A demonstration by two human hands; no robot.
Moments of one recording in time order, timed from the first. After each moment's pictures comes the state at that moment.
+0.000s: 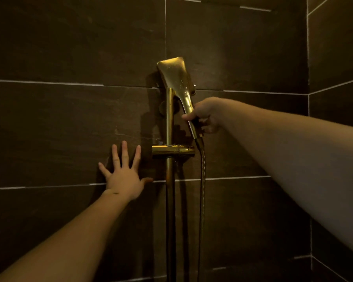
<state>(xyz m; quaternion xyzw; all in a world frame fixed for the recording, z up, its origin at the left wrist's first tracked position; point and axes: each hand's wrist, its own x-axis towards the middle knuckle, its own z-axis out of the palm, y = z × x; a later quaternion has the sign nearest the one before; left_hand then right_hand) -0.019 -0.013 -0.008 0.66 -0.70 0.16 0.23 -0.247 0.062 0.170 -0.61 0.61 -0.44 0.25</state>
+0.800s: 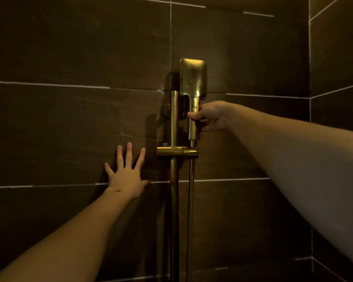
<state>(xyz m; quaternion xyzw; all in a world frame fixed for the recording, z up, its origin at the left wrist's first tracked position) -0.011 -0.007 -0.005 0.67 -0.70 0.16 0.18 -0.256 0.060 0.171 -0.62 0.51 -0.49 0.35</state>
